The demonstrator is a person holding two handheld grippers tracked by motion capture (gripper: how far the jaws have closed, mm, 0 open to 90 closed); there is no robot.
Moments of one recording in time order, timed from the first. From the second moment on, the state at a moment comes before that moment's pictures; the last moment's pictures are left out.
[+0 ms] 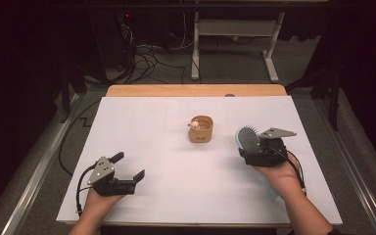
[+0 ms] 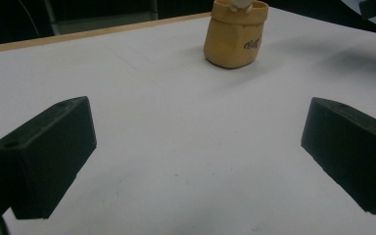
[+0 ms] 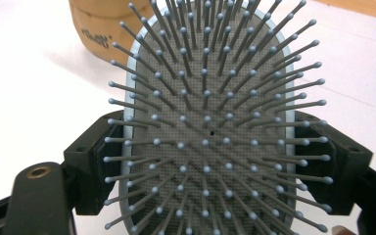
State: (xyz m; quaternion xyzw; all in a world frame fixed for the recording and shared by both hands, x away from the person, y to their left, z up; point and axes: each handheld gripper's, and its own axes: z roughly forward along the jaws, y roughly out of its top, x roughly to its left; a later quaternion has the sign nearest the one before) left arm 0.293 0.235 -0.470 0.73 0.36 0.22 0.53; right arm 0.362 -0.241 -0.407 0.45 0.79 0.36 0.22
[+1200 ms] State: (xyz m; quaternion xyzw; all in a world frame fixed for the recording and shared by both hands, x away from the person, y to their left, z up) left arm 0.292 0.235 -0.469 0.73 0.36 0.22 0.54; right arm 0.336 -0.259 -0.390 0.42 0.69 0.51 0.30
